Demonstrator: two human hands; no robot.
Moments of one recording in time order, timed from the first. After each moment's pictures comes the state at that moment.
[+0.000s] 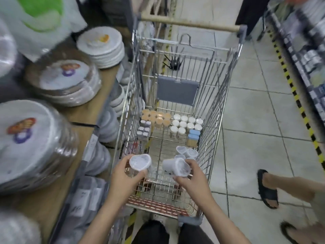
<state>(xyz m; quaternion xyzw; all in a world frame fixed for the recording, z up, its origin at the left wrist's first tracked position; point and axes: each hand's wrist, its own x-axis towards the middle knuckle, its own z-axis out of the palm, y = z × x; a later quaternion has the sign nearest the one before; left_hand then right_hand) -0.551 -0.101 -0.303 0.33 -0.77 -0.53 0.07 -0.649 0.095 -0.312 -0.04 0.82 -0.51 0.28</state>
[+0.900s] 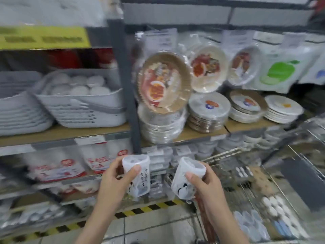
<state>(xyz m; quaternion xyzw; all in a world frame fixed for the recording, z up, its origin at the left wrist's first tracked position) -0.254 0.155 -0.132 0.59 -0.41 -0.41 0.56 -0.480 0.136 -0.138 -0.42 0.52 -0.46 0.58</state>
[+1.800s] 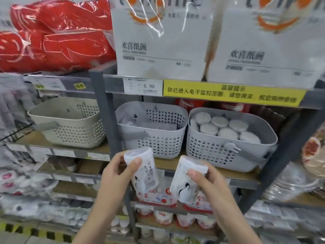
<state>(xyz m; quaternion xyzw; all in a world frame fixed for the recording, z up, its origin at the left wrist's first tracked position) 0.115 0.227 -0.047 0.63 -0.34 -0.29 0.64 -0.082 0.132 -0.056 -0.56 0.36 -0.38 0.64</state>
